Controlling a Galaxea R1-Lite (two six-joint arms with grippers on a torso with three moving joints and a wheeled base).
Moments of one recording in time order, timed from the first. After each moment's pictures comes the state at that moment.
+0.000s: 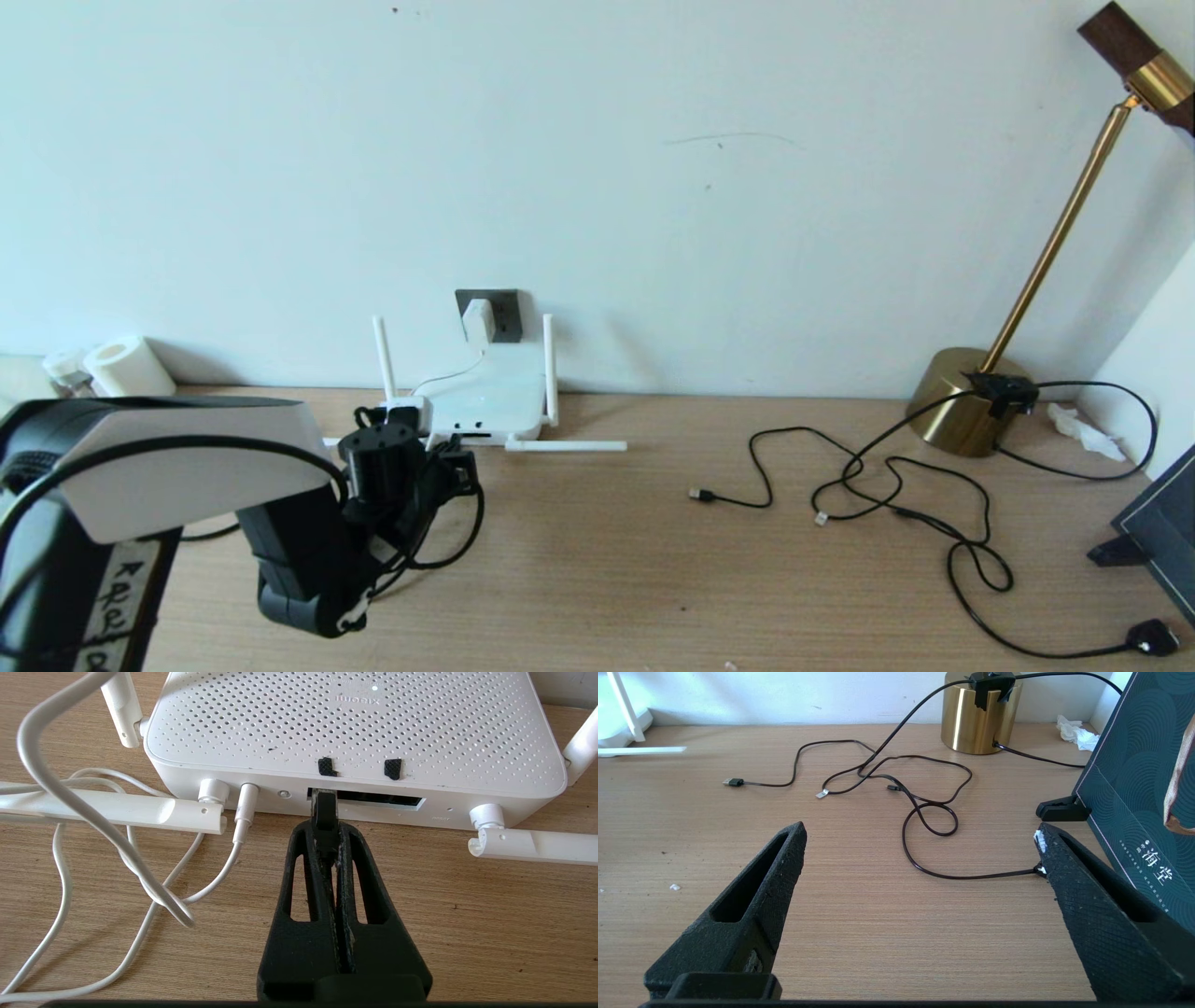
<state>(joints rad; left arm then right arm) -0.28 2.34 -0.70 -1.42 0.27 -0.06 0.01 0.00 0.00 -0.01 -0.03 0.04</state>
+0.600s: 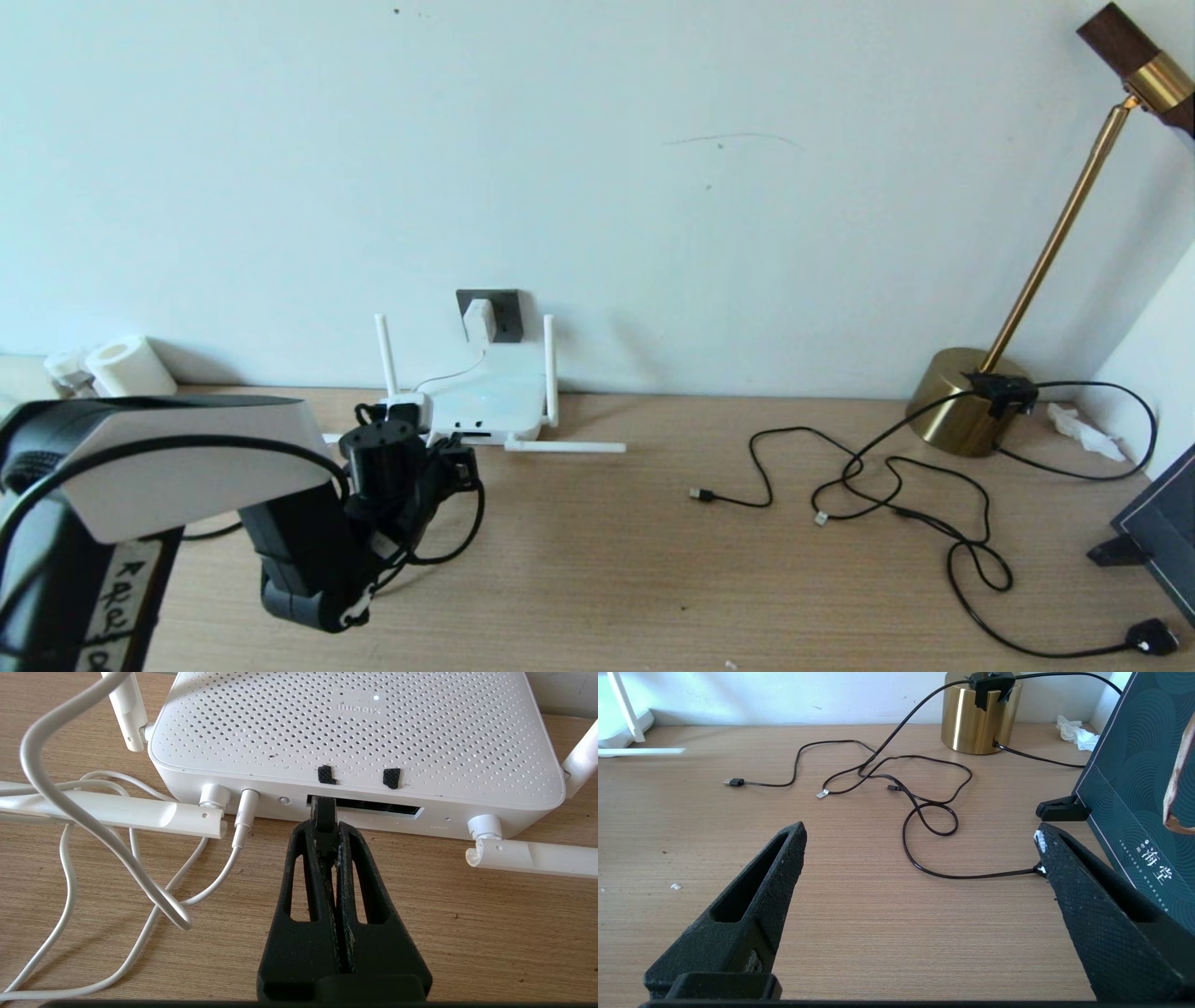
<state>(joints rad) -0.27 2.35 -0.72 -1.42 0.27 -0.06 0.01 0.00 0.00 -0.01 -0.03 0.04</state>
